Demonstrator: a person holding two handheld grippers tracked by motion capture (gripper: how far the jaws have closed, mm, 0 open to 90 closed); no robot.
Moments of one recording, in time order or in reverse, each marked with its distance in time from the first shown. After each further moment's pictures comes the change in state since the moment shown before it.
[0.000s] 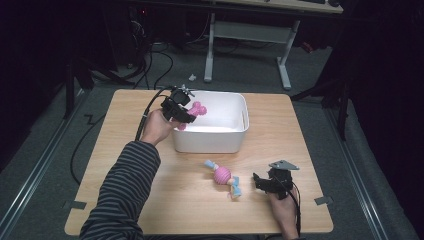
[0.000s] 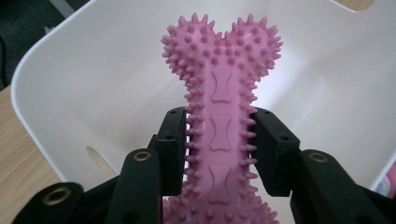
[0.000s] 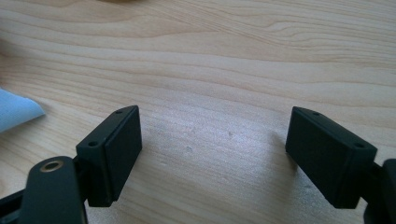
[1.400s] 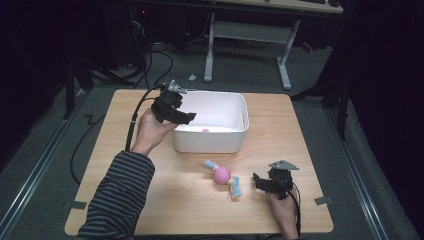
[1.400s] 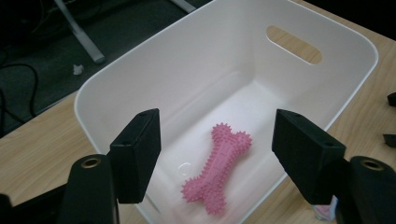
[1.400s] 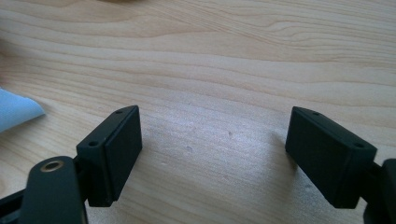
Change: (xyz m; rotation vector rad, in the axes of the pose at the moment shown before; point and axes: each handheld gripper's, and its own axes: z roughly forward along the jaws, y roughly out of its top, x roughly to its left) left arm -0.021 -0.014 -0.060 -0.200 0.071 -0.039; right arm 0.000 0.000 0.000 0.000 0.001 0.003
